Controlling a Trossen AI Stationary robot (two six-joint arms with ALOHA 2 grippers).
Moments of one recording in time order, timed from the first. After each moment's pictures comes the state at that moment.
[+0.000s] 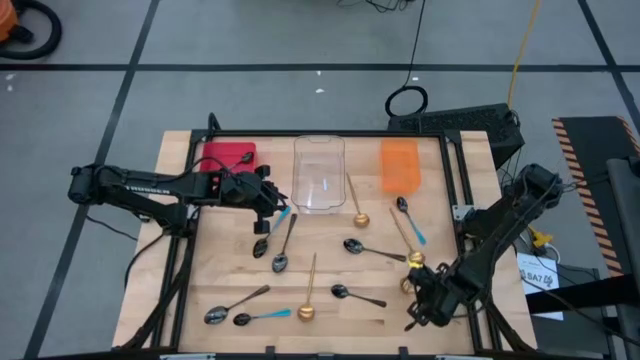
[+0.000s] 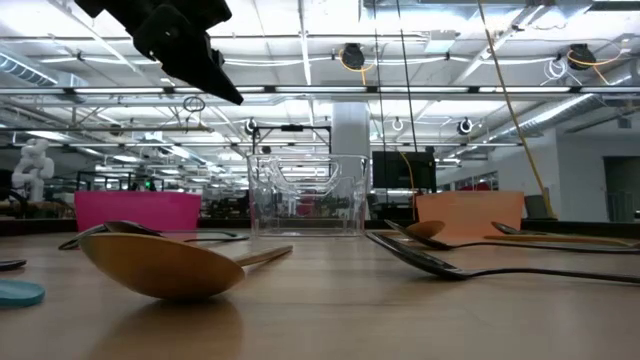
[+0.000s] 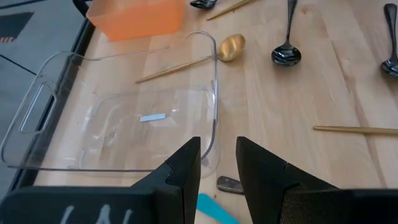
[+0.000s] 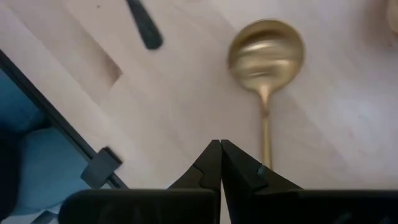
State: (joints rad) left arm 0.03 1.14 0.81 -0.35 -0.11 0.16; right arm 0.88 1.44 0.92 -0.80 0.03 1.65
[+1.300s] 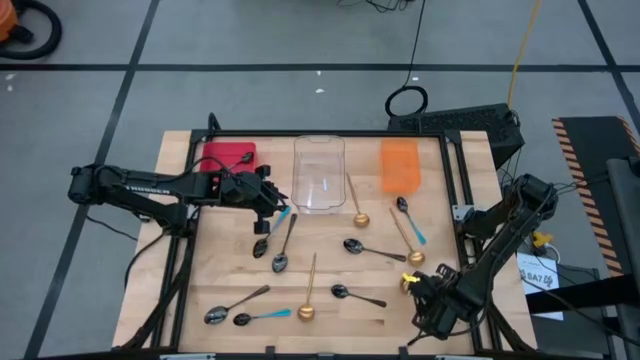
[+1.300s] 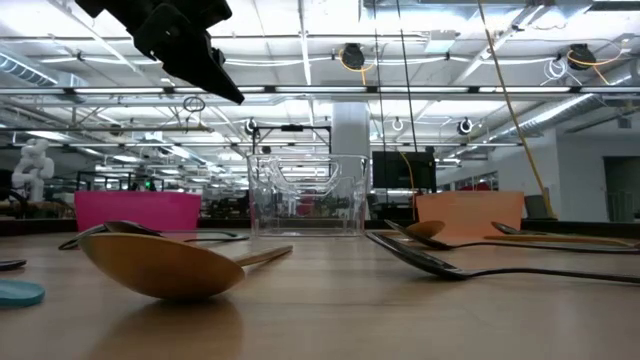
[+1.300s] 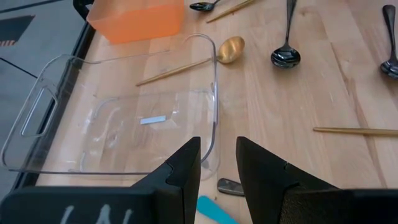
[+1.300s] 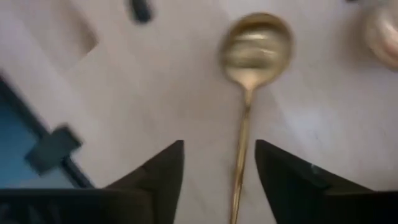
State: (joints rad) left arm 0.03 1.14 0.81 -0.34 -0.11 0.17; right arm 0.93 1.55 1.03 -0.96 0.06 1.46
